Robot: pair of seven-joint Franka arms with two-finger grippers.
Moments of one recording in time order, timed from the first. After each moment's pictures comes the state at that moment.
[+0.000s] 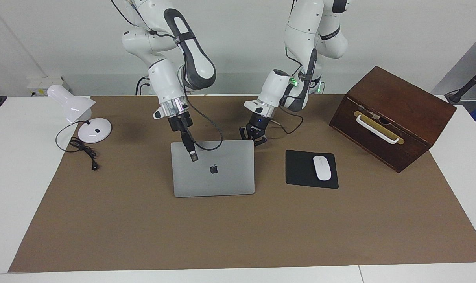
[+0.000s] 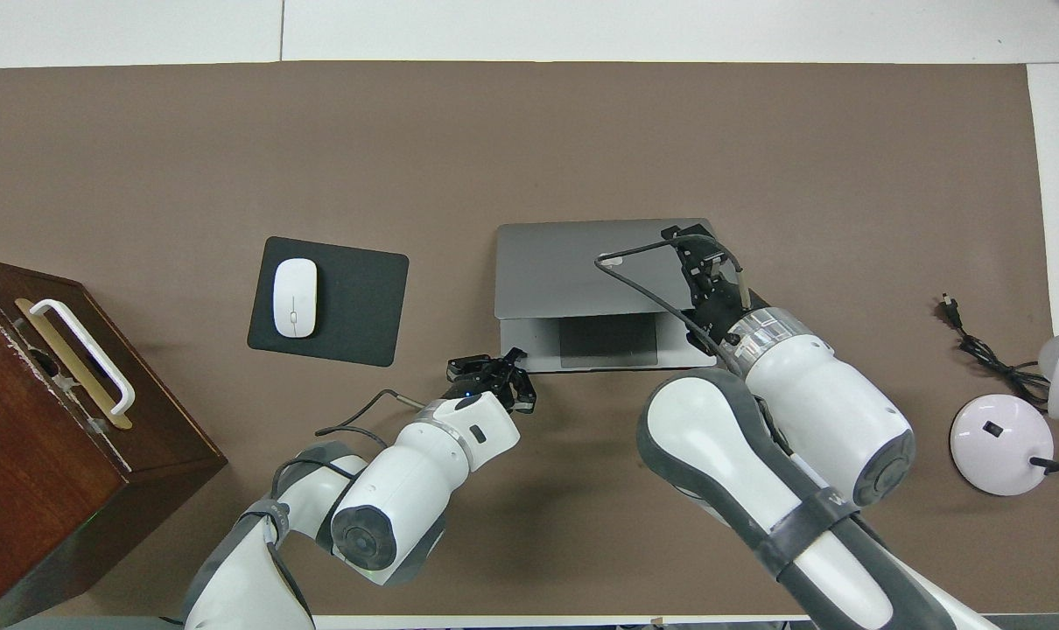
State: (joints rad) left arm -0.75 0.27 -0.01 -2.50 -0.10 3.50 -0.26; right arm 0.19 0.09 0.34 -2.28 1.28 3.23 0.44
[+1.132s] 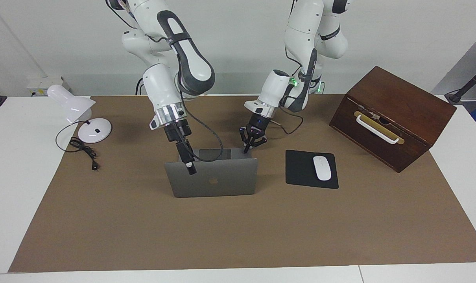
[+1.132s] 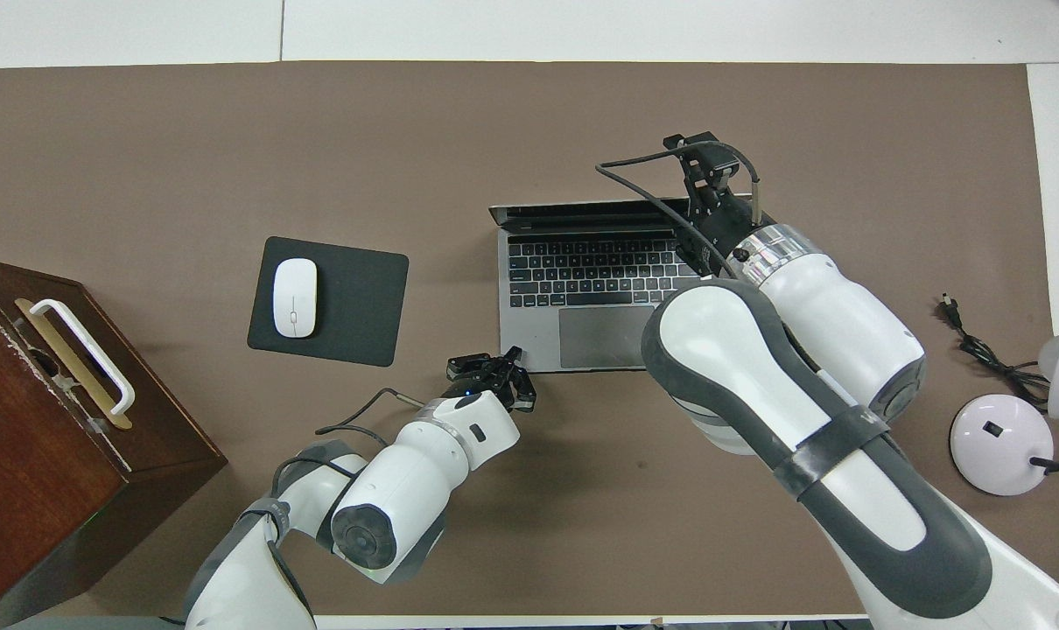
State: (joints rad) left arm -0.75 0.27 -0.01 -2.50 -0.10 3.50 -0.26; right arm 0.15 0.22 0.34 -2.01 1.28 3.23 0.43
